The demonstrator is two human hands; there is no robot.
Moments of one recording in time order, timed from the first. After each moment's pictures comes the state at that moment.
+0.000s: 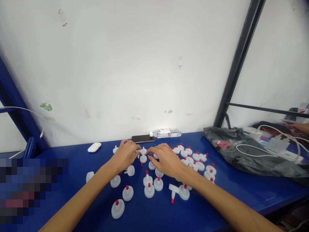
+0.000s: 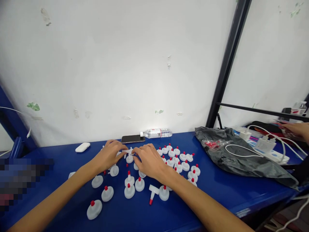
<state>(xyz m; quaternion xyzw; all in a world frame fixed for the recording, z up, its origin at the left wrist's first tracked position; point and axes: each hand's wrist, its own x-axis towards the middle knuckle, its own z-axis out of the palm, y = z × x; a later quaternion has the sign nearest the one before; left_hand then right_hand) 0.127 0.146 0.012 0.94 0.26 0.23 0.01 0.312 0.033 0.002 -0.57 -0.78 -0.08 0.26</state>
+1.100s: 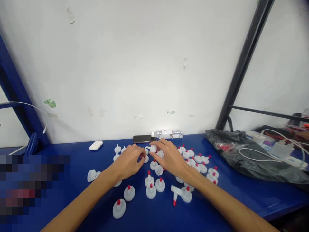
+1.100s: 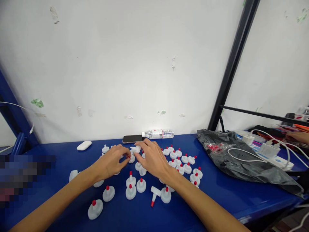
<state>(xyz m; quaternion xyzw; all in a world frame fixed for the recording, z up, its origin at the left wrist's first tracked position) 0.124 0.123 0.005 0.94 0.24 0.23 0.06 0.316 0.038 0.001 -0.56 -0.74 -0.11 0.35</state>
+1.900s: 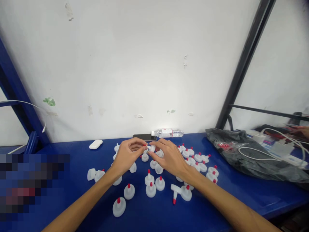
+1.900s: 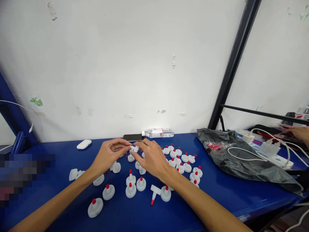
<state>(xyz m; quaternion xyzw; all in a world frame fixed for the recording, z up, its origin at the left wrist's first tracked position) 0.132 0.110 0.019 0.75 0.25 0.42 0.44 0.313 0.034 0.003 -0.57 -0.74 -0.10 0.36</state>
